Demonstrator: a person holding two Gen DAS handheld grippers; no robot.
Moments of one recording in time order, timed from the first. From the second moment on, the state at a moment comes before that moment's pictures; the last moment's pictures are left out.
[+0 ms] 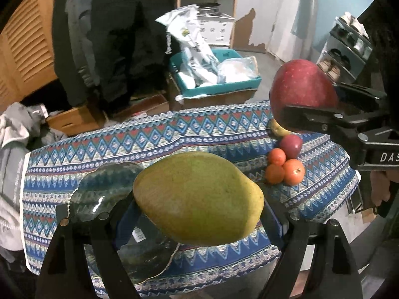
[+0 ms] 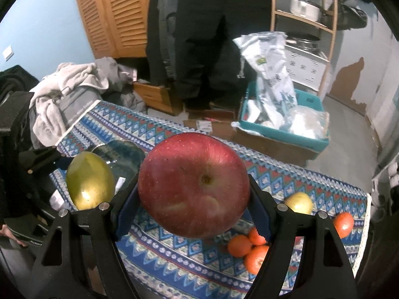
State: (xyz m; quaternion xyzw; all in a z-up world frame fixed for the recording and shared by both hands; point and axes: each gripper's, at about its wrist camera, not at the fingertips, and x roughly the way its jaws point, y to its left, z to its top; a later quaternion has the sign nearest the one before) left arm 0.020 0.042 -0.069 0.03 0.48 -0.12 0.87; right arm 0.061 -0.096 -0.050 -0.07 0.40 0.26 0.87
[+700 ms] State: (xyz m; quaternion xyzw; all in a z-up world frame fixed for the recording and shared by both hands) left arm 0.014 0.138 -0.085 -0.04 0.50 -0.06 0.86; right arm 0.070 0.009 -0.062 -0.09 0.42 0.33 0.84
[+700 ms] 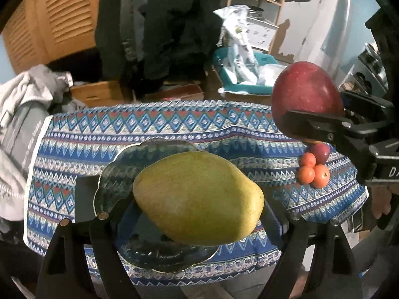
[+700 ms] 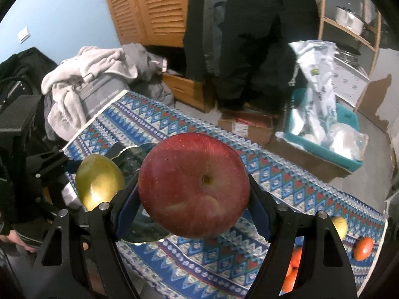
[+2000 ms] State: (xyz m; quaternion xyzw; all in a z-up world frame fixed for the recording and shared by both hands) left arm 0.021 0.205 -0.201 -0.05 0.62 0.03 0.79; right arm 0.097 0.093 -0.205 -0.13 0.56 0.34 0.75
